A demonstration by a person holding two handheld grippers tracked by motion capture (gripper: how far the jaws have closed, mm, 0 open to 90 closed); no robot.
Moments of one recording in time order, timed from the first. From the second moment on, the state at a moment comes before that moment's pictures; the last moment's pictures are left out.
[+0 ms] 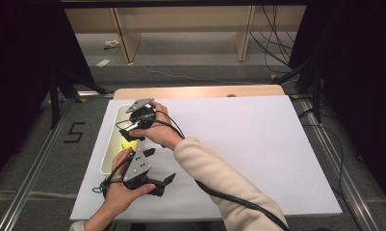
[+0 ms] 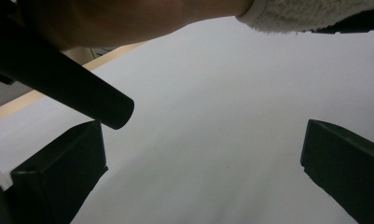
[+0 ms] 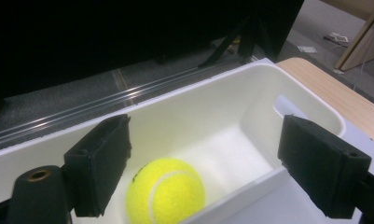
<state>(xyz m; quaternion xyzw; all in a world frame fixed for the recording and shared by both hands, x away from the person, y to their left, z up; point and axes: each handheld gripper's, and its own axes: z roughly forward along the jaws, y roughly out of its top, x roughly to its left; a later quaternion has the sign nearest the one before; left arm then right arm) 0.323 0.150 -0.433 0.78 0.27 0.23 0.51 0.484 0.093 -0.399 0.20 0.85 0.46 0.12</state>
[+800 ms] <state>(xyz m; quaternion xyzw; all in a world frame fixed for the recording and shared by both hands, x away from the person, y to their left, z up) 0.323 0.150 -0.433 0.78 0.27 0.23 0.51 0.481 0.048 -0.390 0.23 0.84 0.48 0.13</state>
